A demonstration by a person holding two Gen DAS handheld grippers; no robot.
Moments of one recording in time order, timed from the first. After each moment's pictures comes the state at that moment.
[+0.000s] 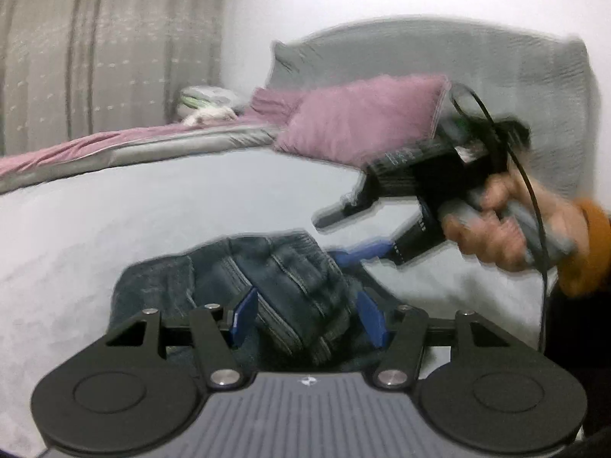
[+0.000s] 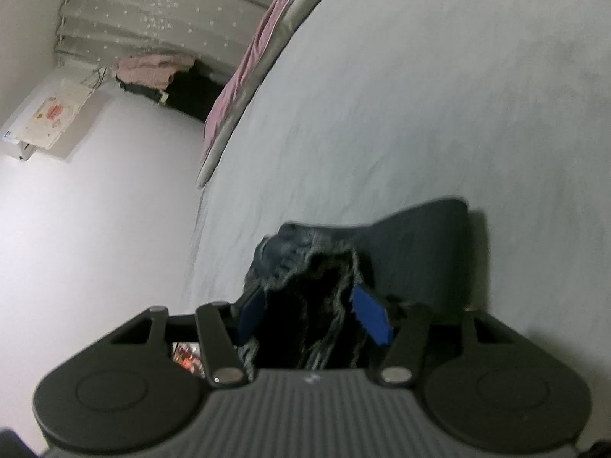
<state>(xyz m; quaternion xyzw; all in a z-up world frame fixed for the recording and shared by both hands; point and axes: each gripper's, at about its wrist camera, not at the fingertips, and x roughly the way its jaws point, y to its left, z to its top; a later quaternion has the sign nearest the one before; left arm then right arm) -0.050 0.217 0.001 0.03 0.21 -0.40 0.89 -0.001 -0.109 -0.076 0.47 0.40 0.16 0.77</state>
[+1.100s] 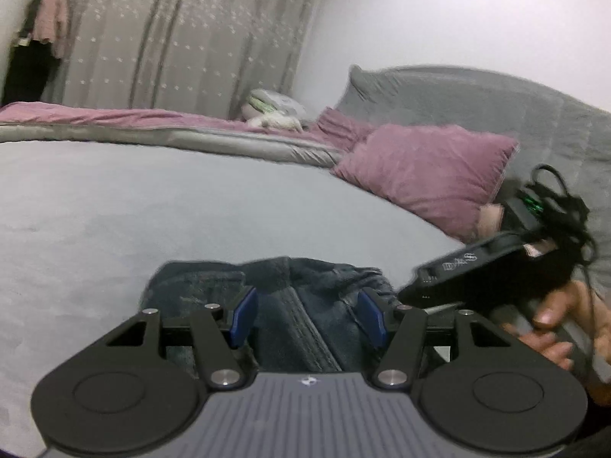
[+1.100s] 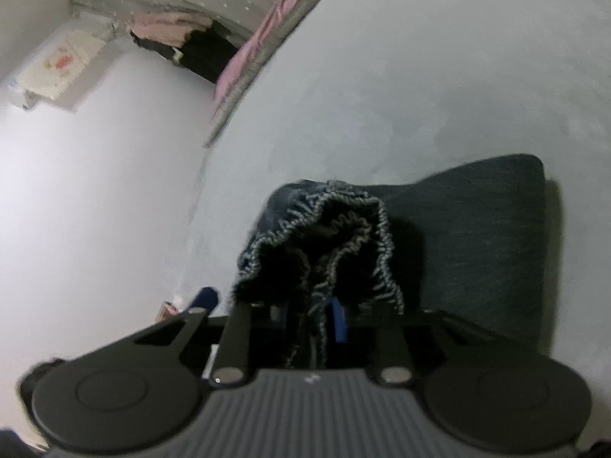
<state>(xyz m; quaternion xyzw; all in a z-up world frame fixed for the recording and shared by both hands) 0.009 0.216 -0.012 -0.07 0.21 -0.31 0.92 0.001 -0.067 -0.068 0.45 0.41 0.21 0.77</state>
